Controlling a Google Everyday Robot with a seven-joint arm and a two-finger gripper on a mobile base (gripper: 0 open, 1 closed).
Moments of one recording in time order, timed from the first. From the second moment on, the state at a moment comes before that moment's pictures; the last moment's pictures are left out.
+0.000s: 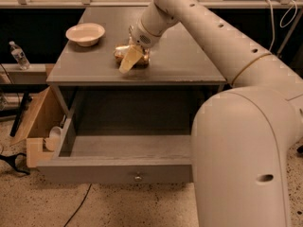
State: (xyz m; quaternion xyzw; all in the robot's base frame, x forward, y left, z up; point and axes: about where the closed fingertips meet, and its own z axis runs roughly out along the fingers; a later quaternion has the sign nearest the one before) arm 0.748 0.075 0.850 -0.63 0.71 0.14 0.29
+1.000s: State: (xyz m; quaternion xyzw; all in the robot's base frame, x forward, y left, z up) arm 0.706 0.022 0.889 -0.58 0.72 0.13 0.35
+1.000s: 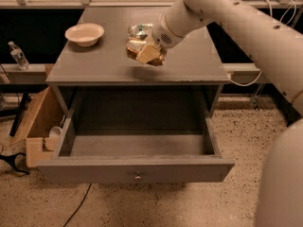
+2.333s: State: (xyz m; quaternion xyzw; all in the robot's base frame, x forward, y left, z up) arm 0.626 -0.007 0.887 -0.58 0.72 0.17 0.35
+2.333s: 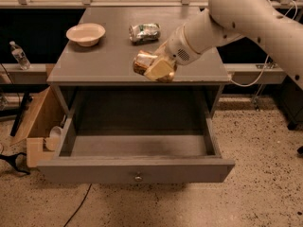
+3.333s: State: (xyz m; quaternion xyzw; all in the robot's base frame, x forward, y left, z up) arm 0.551 -0.001 0.801 -0.55 0.77 0.18 0.25
